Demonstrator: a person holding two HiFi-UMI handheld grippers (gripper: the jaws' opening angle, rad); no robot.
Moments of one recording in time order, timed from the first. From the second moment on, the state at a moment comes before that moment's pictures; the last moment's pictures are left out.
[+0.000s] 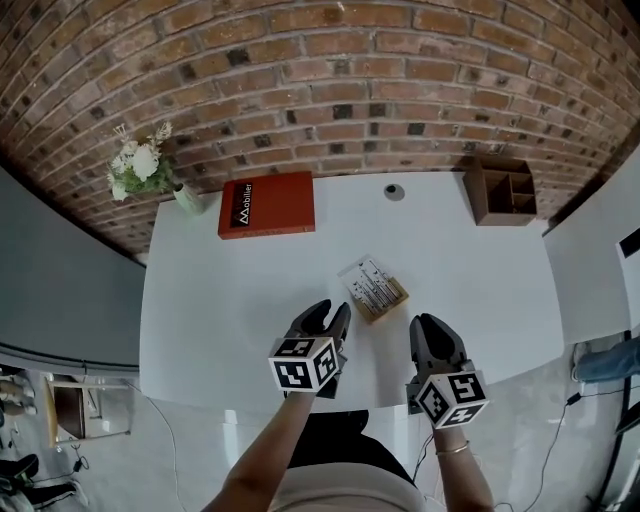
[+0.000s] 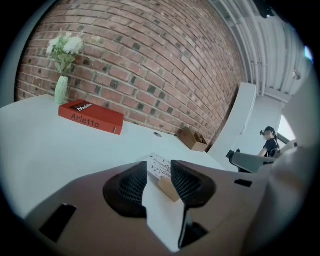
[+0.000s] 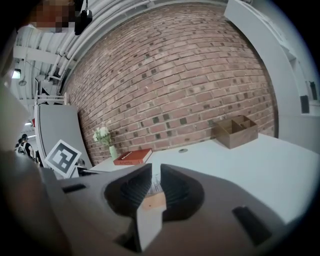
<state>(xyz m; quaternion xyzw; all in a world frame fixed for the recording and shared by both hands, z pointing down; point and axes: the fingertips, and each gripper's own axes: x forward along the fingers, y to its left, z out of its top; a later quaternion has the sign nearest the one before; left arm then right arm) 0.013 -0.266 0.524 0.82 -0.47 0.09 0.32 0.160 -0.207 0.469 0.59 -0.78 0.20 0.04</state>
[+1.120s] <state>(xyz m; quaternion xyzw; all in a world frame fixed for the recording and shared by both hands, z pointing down) 0.055 -0.290 0.597 0.71 -0.38 0.07 0.59 0.163 -0.250 0.492 0.58 -0.77 0.23 0.07</state>
